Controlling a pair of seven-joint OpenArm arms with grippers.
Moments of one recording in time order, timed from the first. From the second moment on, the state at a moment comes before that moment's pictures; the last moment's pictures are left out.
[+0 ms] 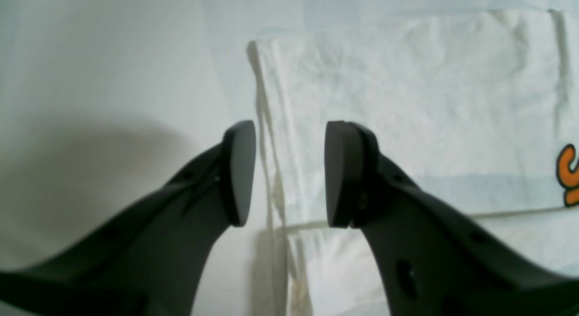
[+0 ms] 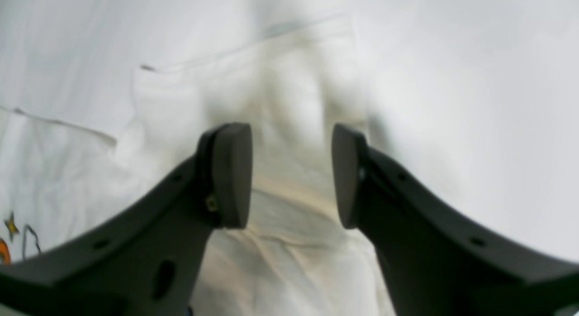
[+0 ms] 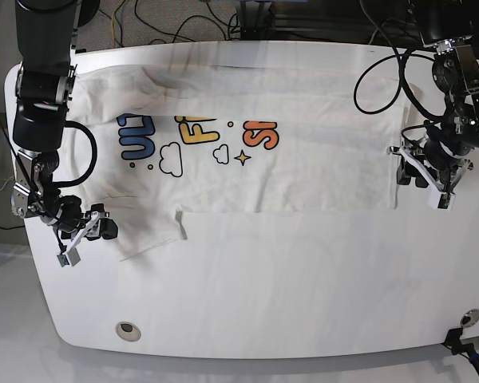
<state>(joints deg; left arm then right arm) 3.8 -19.9 -20.5 100.1 -27.4 -22.9 60.1 32.8 26.9 4.1 38.5 29.0 40.1 -38.7</state>
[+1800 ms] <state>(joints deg) 4.6 -20.6 -19.8 99.6 -27.7 -22.9 63.3 34.3 28.2 1.9 23.8 35.4 36.9 -38.3</state>
